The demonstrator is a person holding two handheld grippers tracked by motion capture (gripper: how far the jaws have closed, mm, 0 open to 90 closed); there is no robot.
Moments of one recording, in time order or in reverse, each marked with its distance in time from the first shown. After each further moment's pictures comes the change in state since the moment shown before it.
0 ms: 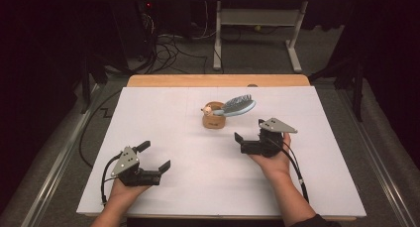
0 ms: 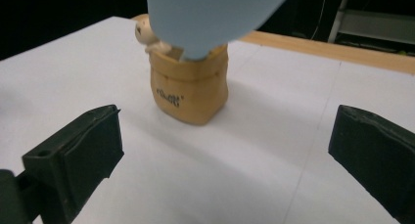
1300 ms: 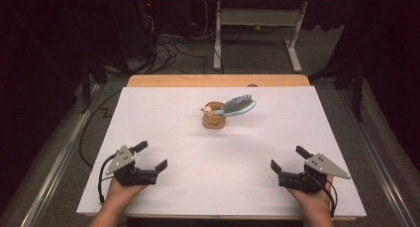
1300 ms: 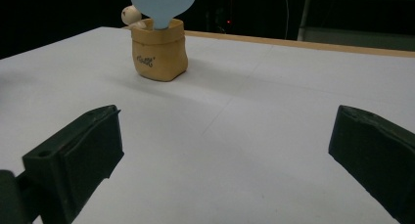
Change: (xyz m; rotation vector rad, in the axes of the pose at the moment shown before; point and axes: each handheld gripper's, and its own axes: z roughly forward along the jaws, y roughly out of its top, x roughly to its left) left arm 0.008 0.000 -0.007 0.004 -0.008 -0.047; right arm -0.025 -0.062 -0.109 -0.110 -0.072 0.023
